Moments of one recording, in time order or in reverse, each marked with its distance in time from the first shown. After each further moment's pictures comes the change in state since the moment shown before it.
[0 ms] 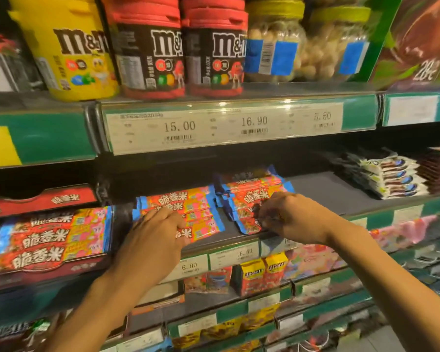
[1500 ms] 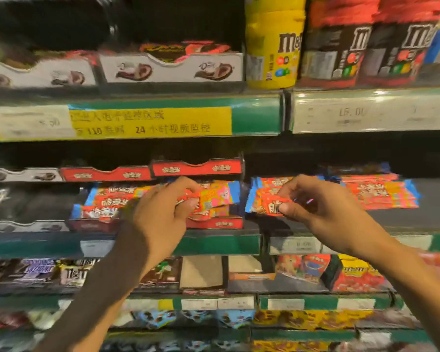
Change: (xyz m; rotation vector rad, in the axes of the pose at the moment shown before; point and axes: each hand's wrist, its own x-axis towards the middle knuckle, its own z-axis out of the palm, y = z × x) left_hand -0.112 -0.115 -0.096 -0.249 0.250 -0.253; right_hand 0.018 -0.194 0.011 0.481 0.282 -0.201
